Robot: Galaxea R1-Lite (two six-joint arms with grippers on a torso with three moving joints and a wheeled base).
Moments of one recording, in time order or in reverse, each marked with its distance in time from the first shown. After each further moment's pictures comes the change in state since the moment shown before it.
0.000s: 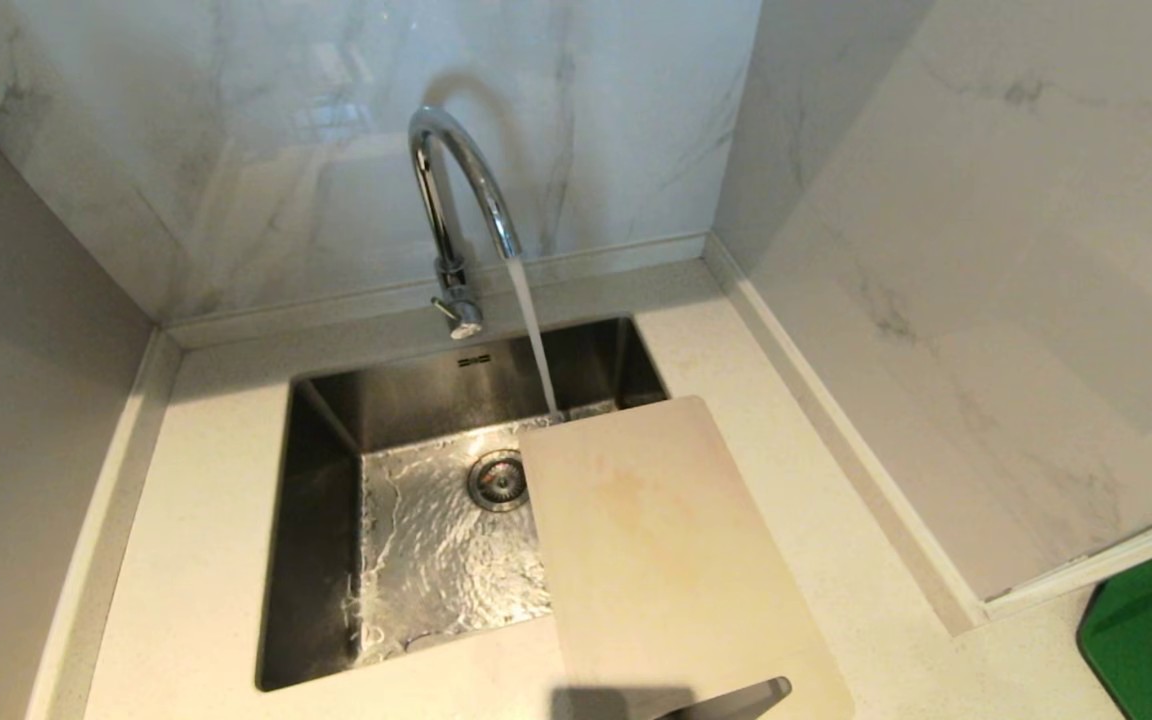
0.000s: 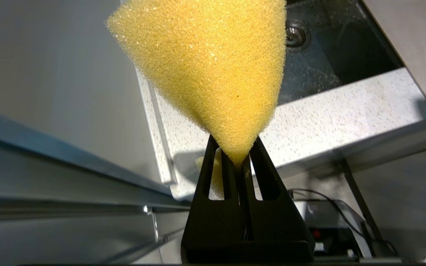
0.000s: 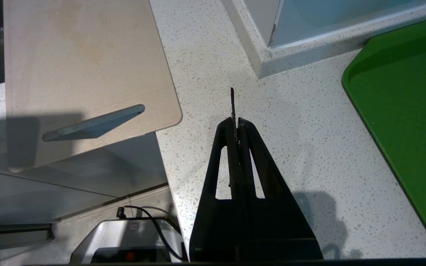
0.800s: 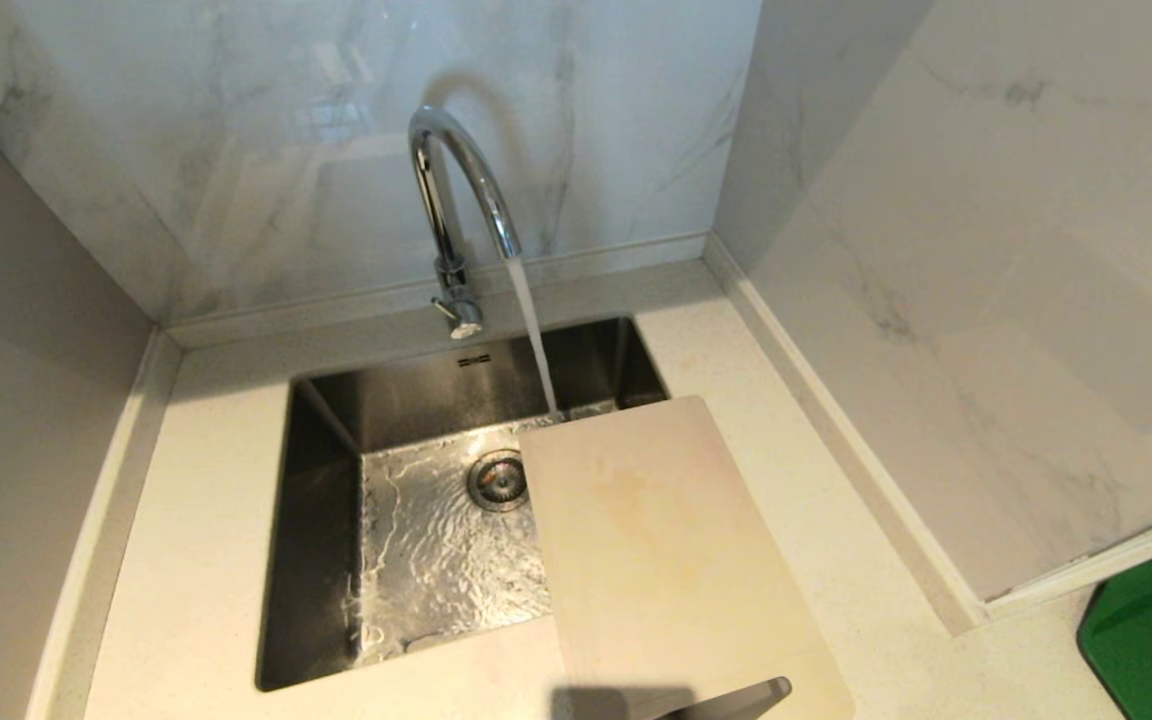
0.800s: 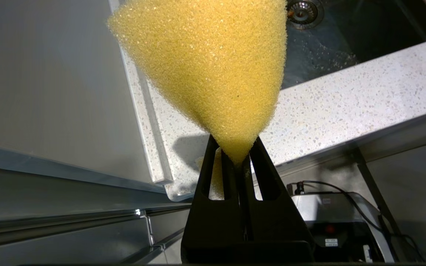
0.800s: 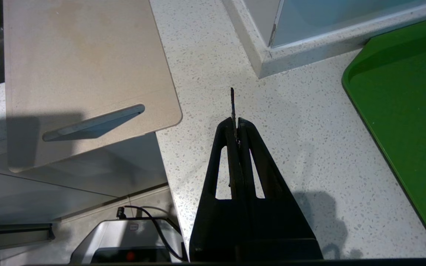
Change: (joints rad) left arm 0.000 -0.026 0.330 -0.276 -0.002 0.030; right arm 0.000 0.000 0.000 0.000 0.000 0.000
